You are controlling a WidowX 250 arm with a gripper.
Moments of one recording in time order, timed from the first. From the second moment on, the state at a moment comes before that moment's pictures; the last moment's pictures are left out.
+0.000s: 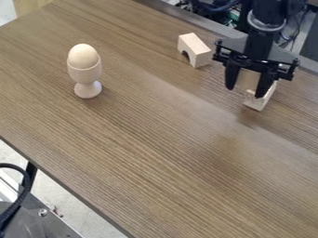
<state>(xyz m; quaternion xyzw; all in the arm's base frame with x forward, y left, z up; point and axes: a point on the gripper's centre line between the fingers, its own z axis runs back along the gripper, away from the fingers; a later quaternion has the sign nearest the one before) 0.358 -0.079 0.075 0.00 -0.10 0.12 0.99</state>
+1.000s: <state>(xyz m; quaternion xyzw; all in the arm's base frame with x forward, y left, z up) 0.379 -0.088 0.061 0.00 -0.09 0.11 0.99</state>
